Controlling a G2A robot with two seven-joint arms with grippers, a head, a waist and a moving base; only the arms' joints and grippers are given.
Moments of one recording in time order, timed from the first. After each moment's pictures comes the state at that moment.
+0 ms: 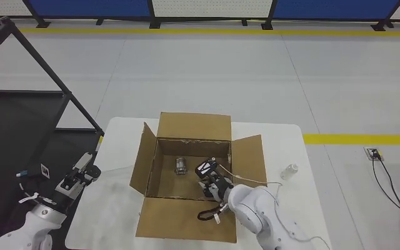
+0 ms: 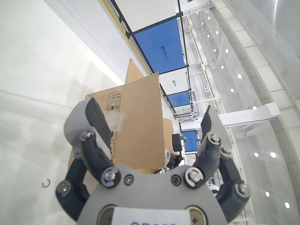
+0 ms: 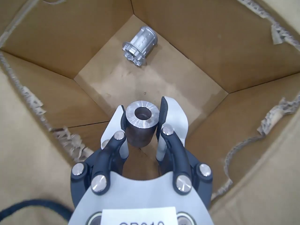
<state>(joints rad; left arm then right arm) 1.48 -1.08 -1.91 -1.83 -0.22 -0.09 -0.55 -0.95 -1.36 0.99 -1.64 -1.18 -0.13 0.82</state>
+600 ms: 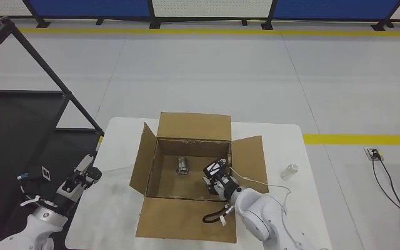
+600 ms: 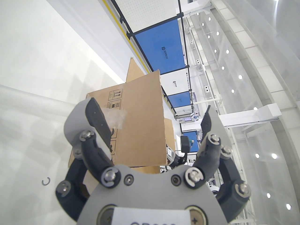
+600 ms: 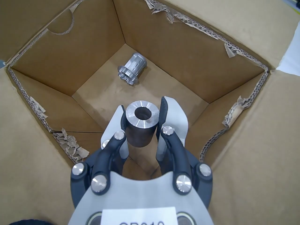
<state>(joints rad) 1.50 -1.09 -1.91 -1.85 -0.21 -0.09 -0.52 -1.02 -1.35 1.03 -1.67 -1.24 -0.12 0.66</state>
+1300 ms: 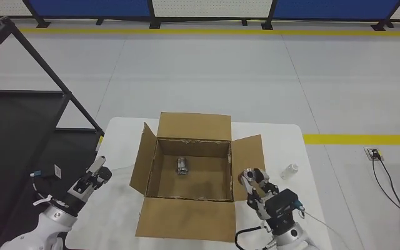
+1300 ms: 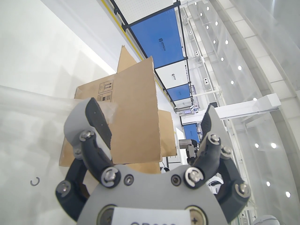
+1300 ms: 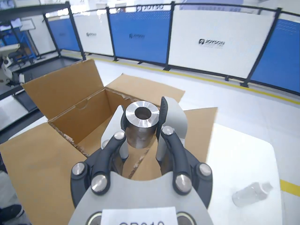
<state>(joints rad) 1.50 -1.09 -1.85 -1.89 -0.17 -0.10 -0.52 -1.62 -1.28 1.39 -2.09 -1.37 -0.13 -0.16</state>
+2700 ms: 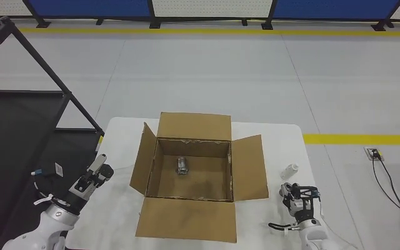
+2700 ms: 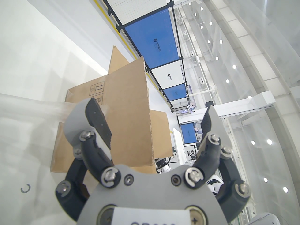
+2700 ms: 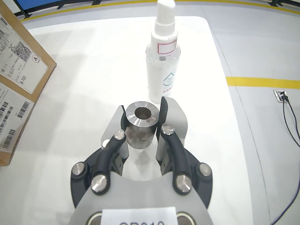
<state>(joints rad) 1.50 -1.09 -1.84 -1.90 -0.19 -0.12 -0.50 -1.39 -1.28 1.53 -1.42 -1.23 -0.08 -0.04</state>
